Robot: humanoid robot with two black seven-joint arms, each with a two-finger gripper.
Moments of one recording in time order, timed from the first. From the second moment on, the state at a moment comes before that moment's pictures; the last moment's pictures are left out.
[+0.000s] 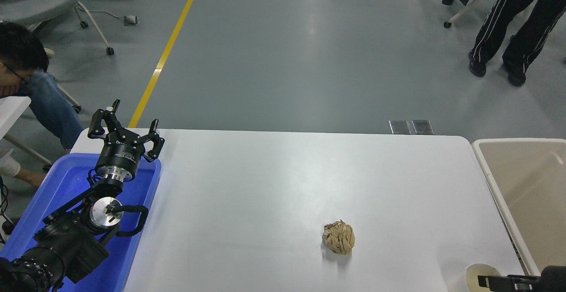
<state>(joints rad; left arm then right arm) -0.59 0.29 -0.81 -0.47 -0.06 -0.50 -0.60 0.87 -0.98 -0.61 1.16 -1.14 -0.14 0.50</state>
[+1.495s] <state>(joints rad) -0.59 0.29 -0.81 -0.47 -0.06 -0.50 -0.60 1.09 -1.41 0.02 1.36 -0.92 0.25 0.68</state>
